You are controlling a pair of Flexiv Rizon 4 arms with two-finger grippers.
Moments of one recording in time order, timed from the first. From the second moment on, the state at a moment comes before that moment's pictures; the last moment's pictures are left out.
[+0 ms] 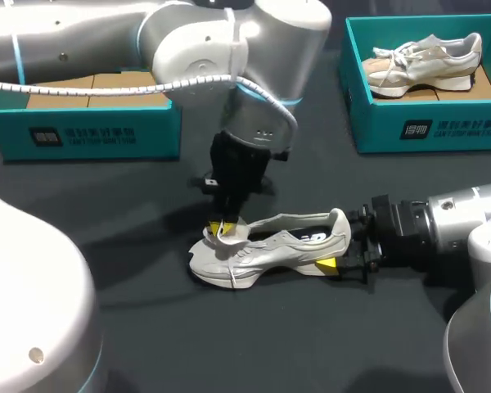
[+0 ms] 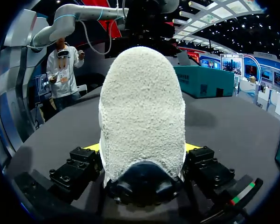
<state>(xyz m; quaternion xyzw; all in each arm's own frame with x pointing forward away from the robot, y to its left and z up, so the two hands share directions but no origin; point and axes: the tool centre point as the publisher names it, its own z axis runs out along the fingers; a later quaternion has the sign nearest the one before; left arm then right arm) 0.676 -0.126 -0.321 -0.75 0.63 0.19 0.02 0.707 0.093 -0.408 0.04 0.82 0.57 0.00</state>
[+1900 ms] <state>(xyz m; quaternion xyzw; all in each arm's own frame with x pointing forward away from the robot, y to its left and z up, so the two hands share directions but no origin) 0.695 -0.187 -0.209 -0.42 0.91 -0.03 -0.03 0.706 0.093 -0.409 0.04 0.82 0.57 0.00</state>
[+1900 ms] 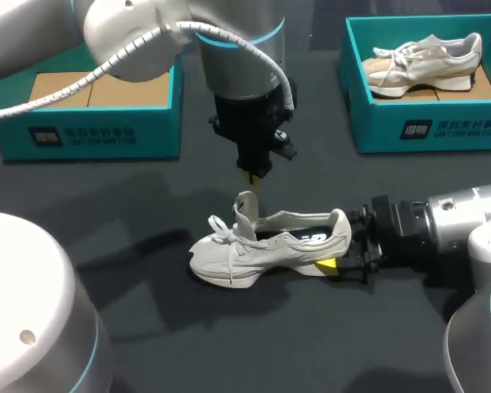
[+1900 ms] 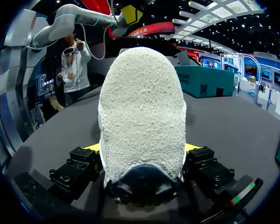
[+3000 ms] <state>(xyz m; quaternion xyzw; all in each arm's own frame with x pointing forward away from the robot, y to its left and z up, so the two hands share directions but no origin) 0.694 -0.210 -0.241 -0.02 0.99 -0.14 -0.08 0.706 0.093 -0.409 0.04 0.82 0.57 0.00</state>
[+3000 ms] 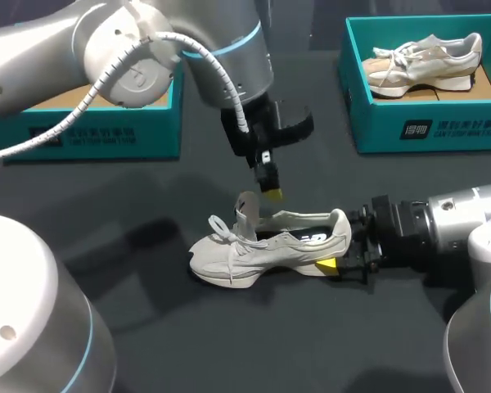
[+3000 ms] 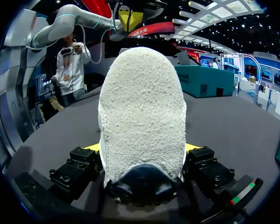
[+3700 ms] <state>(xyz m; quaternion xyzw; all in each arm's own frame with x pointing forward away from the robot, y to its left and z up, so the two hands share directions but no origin) 0.691 -0.255 -0.312 0.00 0.99 -0.11 -0.07 0.706 0.093 -0.409 0.04 0.82 0.57 0.00</state>
